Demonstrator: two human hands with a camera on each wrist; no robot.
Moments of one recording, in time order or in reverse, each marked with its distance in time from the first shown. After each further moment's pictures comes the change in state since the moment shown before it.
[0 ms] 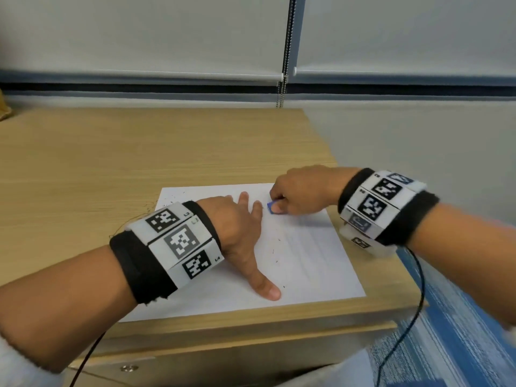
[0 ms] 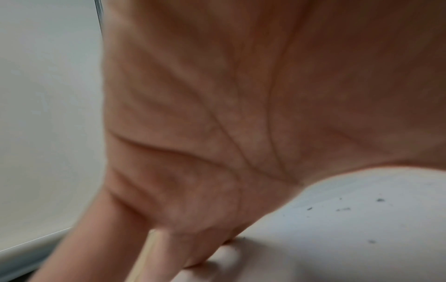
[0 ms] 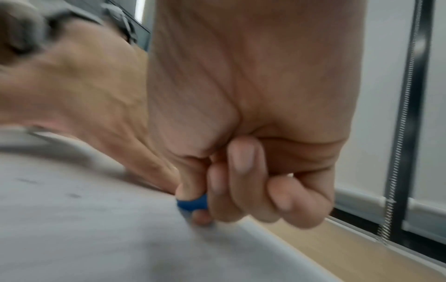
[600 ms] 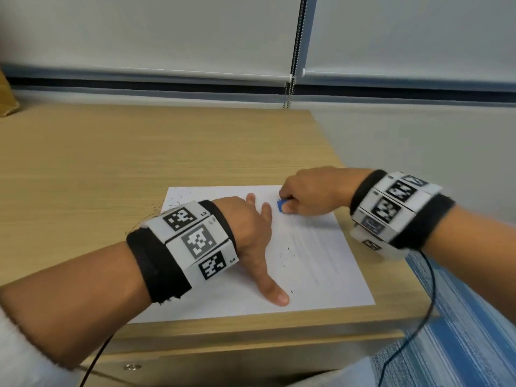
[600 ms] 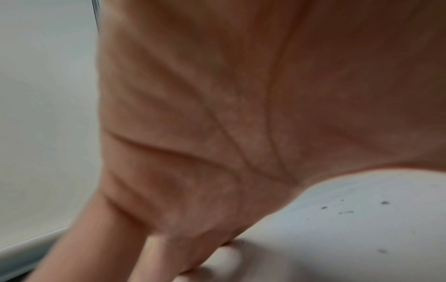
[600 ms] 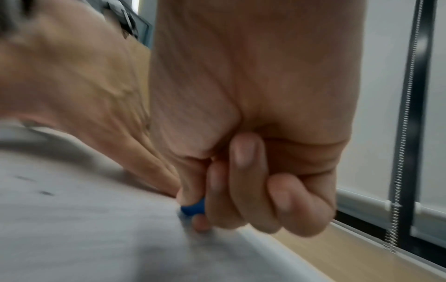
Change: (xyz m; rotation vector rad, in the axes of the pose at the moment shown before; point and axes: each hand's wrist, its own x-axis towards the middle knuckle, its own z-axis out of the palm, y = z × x) left_hand 0.004 0.002 -0.004 -0.010 -0.036 0.004; right_hand 0.009 0.012 0.004 0.028 -0.022 -0.017
